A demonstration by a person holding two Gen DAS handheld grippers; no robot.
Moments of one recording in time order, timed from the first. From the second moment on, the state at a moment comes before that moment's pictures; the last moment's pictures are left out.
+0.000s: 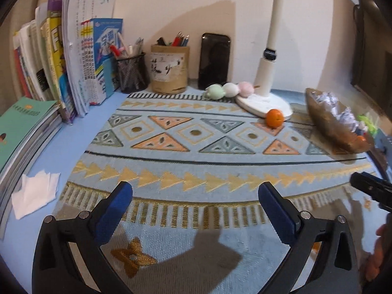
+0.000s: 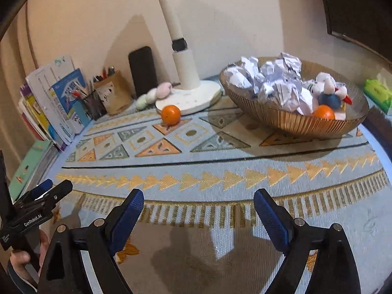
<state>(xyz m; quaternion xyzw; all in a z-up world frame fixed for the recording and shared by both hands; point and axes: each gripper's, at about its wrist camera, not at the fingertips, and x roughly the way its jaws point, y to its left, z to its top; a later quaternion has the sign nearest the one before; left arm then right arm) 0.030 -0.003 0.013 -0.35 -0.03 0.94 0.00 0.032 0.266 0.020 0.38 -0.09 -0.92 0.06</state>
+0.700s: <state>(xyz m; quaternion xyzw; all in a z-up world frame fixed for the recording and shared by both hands) 0.029 -0.005 0.010 -0.36 -0.02 0.93 0.00 0.028 0.258 0.015 0.39 -0.06 -0.92 0.05</state>
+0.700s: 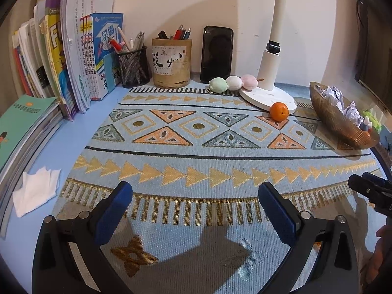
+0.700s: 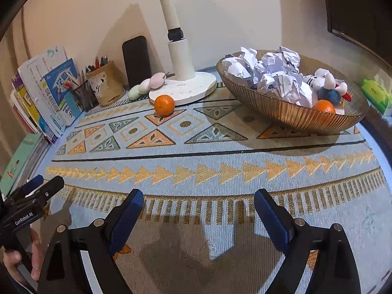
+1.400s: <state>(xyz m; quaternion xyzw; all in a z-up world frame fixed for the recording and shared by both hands) -0.211 0.014 0.023 -0.39 0.05 0.91 0.14 -0.106 0.209 0.033 0.44 -0.03 -0.89 0.11</state>
